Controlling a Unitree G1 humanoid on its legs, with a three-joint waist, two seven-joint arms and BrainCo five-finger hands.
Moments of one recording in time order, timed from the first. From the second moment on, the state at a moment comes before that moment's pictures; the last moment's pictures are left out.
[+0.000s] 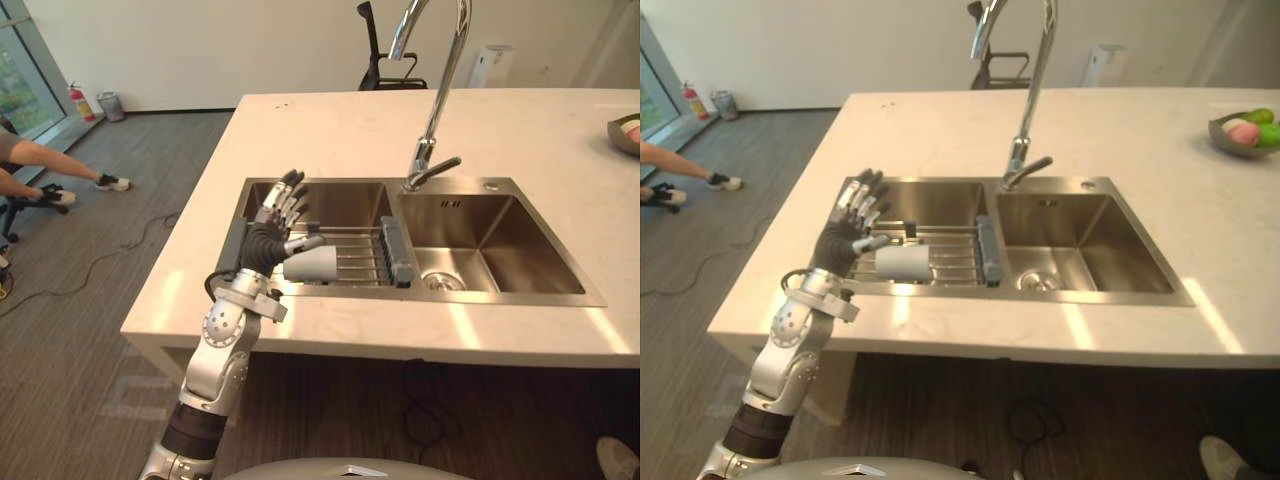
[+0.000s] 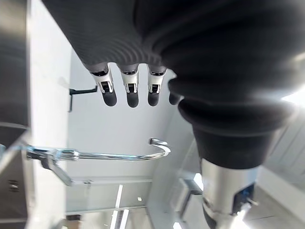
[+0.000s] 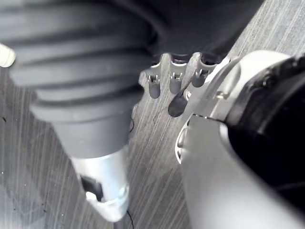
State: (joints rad) left arm -0.14 0.05 -0.25 -0.15 -0.19 -0.06 -0.05; right arm 0.22 -0.04 -0.69 1.10 0.53 0.14 0.21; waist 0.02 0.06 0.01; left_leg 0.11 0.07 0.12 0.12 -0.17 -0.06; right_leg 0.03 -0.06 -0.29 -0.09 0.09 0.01
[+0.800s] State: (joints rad) left arm -0.21 0.34 -0.11 0.15 0.39 -0.01 0.40; right arm 0.23 0.00 -0.68 1.06 0.64 0.10 0.21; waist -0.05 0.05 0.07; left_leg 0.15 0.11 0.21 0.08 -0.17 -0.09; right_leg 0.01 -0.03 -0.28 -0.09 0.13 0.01
